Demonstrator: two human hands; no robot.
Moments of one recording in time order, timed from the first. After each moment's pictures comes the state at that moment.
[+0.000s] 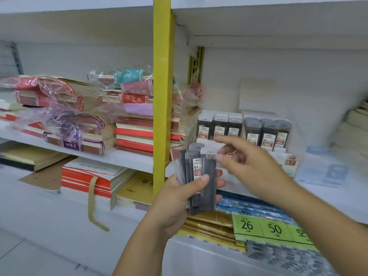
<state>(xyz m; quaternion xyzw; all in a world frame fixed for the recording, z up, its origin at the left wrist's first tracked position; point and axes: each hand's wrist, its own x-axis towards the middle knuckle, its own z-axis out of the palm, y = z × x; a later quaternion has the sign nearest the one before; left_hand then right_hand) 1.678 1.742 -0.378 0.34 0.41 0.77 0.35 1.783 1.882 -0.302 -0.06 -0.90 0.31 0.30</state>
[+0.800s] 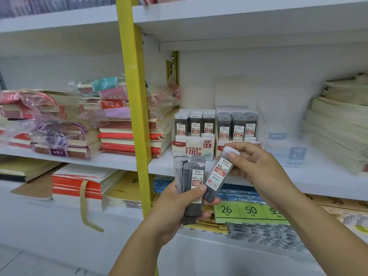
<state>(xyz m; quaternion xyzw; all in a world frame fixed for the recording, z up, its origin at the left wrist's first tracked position) 1.719 1.748 -0.389 0.34 0.53 0.68 0.38 1.840 1.907 -0.329 -0.10 -0.72 0.59 0.34</state>
